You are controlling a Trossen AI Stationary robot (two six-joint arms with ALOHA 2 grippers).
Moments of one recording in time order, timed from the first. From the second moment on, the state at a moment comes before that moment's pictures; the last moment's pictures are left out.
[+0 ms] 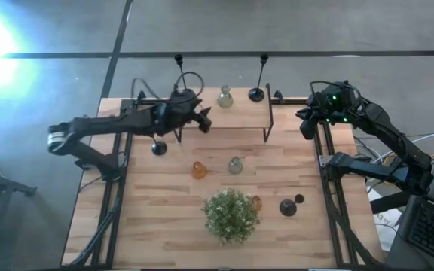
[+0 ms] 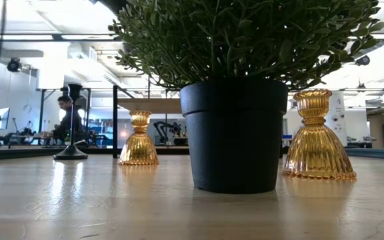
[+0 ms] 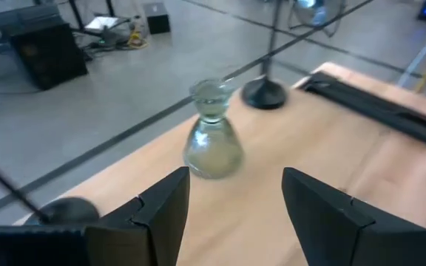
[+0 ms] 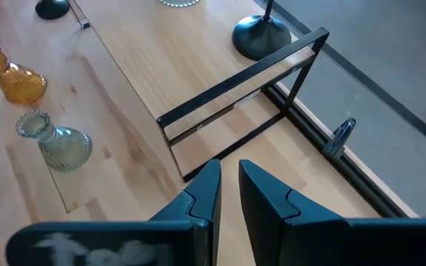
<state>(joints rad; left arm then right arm) 0.24 1.32 1.14 -0.21 -0.51 -0.24 -0.77 0.81 1.01 -0.93 -0.13 -0.09</state>
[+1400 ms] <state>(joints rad) -0.35 0.89 1.13 -0.93 -1.07 -0.67 -0.11 1.04 1.16 -0.59 0.15 0.21</state>
